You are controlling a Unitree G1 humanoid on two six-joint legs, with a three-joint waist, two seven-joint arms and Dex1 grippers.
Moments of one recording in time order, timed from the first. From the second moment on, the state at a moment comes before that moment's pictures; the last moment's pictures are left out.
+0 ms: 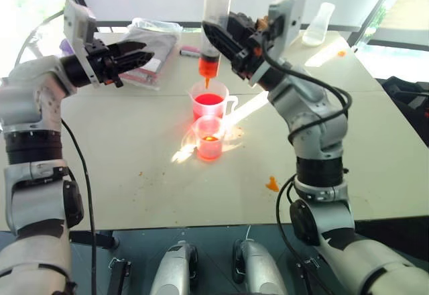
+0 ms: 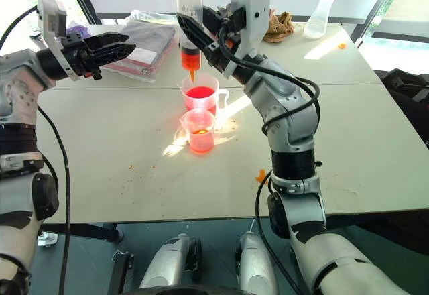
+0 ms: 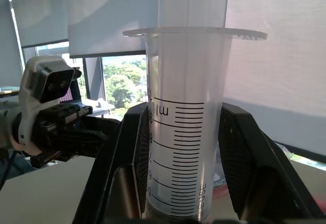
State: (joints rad) left arm -0.96 0.70 0.22 0.35 -0.39 0.53 -1.11; right arm -0.88 -0.13 -0.07 -0.16 0.48 0.58 0.47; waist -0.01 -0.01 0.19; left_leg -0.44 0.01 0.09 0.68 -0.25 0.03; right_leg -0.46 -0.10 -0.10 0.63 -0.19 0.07
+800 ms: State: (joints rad) left arm -1.26 0.55 0.09 0.50 -0.47 0.49 -1.20; right arm -0.68 -0.13 0.01 -0.31 0.53 0.71 0.36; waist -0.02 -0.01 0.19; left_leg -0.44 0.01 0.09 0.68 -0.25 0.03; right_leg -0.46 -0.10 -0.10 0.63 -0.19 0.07
